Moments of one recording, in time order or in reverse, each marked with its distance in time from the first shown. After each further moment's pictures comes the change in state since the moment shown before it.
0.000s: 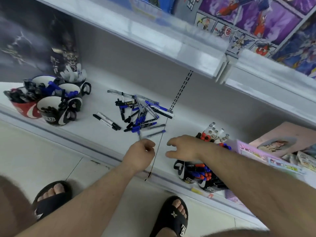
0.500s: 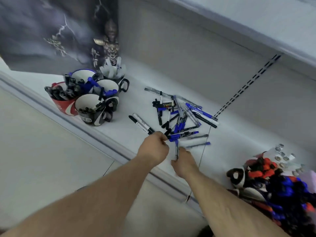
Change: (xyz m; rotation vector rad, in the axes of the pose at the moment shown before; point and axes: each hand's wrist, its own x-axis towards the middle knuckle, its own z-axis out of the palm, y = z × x) left_hand 0.098 -0.041 -0.078 0.147 0.121 -0.117; right_hand 0.181 -0.083 0.086 0.524 0.198 0.214
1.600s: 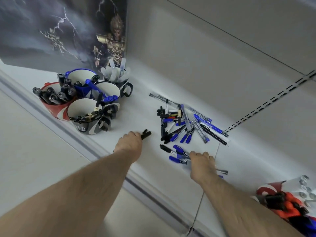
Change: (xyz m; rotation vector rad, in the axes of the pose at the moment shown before) left_hand 0.119 -0.071 -0.025 1.049 0.050 0.004; right_hand 0.077 0.016 -0.040 -0.784 0.148 -0.175
